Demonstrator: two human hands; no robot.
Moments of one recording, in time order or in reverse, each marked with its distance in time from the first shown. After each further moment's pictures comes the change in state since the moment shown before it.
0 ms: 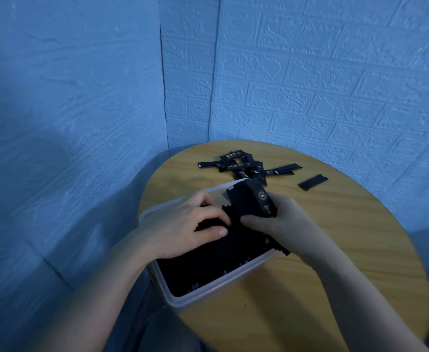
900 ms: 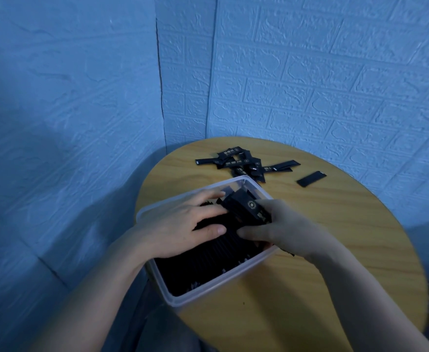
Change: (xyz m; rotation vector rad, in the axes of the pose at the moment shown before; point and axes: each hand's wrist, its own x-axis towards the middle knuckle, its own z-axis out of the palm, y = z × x) left_hand 0.002 0.000 -0.002 0.048 -0.011 0.075; right_hand 0.002 0.001 -0.004 -0.066 -0.240 0.013
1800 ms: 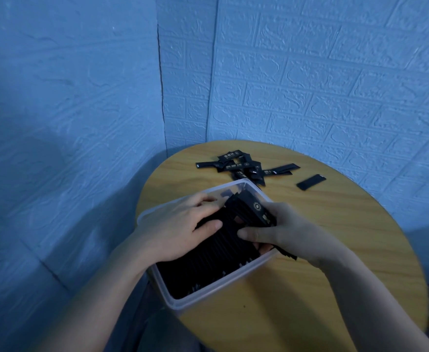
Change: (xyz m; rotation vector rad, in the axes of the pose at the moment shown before) left_hand -0.002 0.007 0.000 0.092 0.044 -0.113; right_hand -0.005 0.003 -0.003 0.139 -0.022 -0.037
